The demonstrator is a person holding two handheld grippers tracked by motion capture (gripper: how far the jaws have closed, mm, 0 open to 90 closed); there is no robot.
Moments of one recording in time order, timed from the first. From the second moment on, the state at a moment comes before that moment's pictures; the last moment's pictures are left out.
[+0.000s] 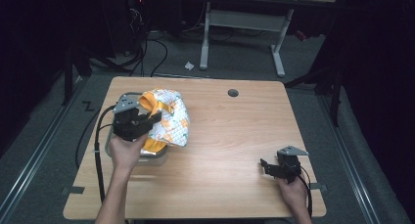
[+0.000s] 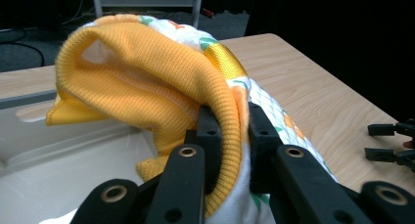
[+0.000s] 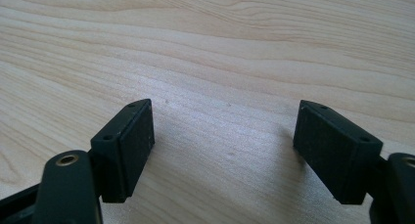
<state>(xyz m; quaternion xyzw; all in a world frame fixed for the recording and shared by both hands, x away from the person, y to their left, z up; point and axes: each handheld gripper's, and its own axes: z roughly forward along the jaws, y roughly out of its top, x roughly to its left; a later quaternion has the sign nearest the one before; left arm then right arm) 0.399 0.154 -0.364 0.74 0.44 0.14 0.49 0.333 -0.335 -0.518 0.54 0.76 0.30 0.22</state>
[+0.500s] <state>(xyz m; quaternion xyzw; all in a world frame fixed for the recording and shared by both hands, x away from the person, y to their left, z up) 0.403 0.177 -0.373 0.73 0.46 0.14 0.49 0.333 -0.335 -0.518 0.54 0.76 0.30 0.22</state>
